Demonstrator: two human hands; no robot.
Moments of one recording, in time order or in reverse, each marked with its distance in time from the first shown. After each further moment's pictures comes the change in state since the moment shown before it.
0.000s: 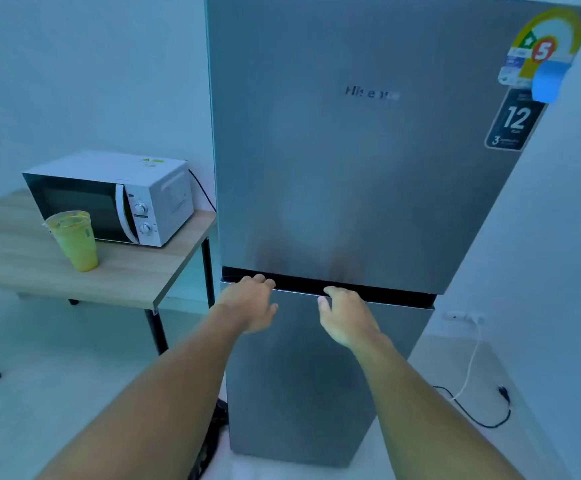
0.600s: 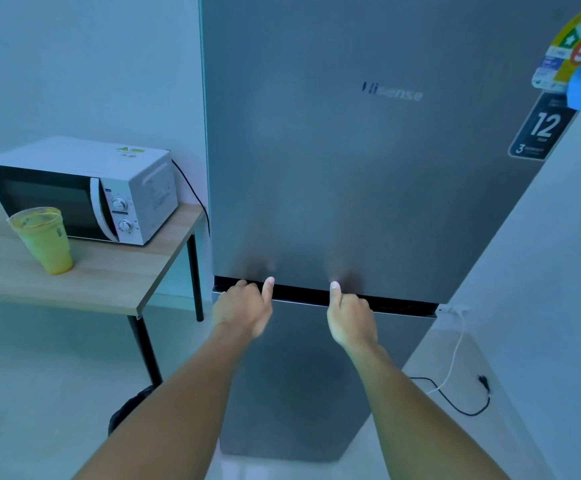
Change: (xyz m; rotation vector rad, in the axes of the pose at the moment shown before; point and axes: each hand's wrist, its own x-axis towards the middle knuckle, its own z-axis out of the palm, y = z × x) left_hand 0.034 -0.012 0.027 -0.279 0.151 -0.313; right_hand 0.032 -0.001 0.024 0.105 0.115 0.293
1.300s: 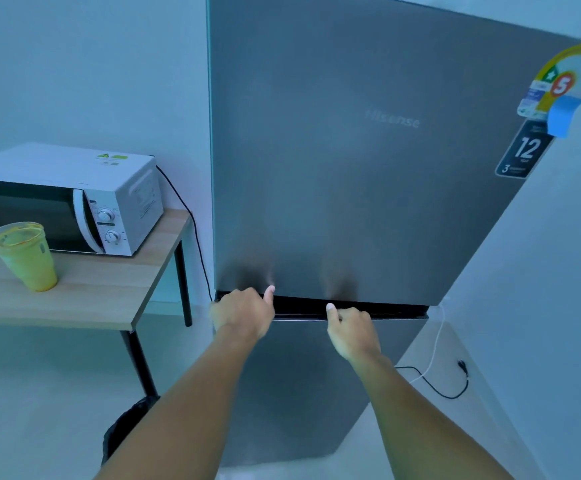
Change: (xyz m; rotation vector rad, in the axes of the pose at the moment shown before) left_hand 0.011 0.004 -0.025 0.206 -0.059 -0.024; right_hand -0.014 -0.006 -0.010 -0.084 -0.064 0.087
